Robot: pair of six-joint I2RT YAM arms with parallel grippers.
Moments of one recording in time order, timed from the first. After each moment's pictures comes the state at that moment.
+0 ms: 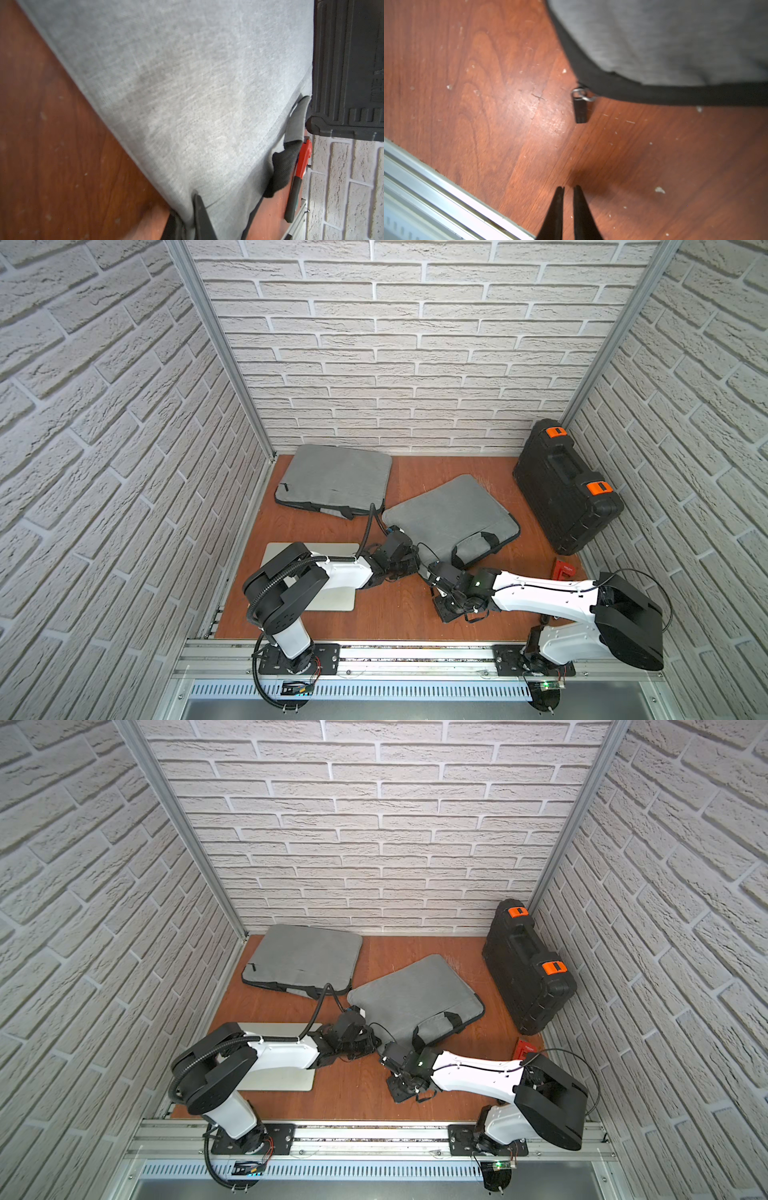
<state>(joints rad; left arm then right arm) -0.87 1.67 0.72 0.16 0.09 -1.06 0.99 1.38 0.68 -0.60 -0.04 0.62</state>
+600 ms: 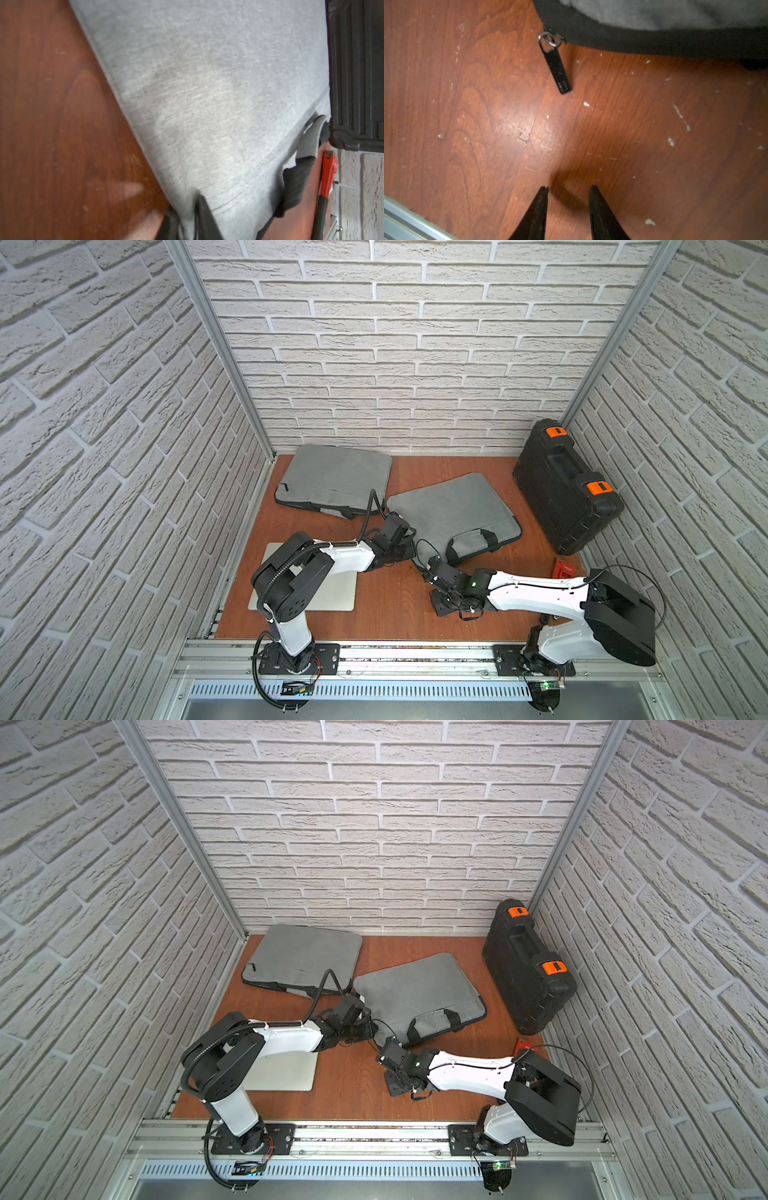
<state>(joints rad) -0.77 1.74 0.85 0.07 0.09 -0.87 0.99 1.43 0.67 -0.49 0.08 0.70</state>
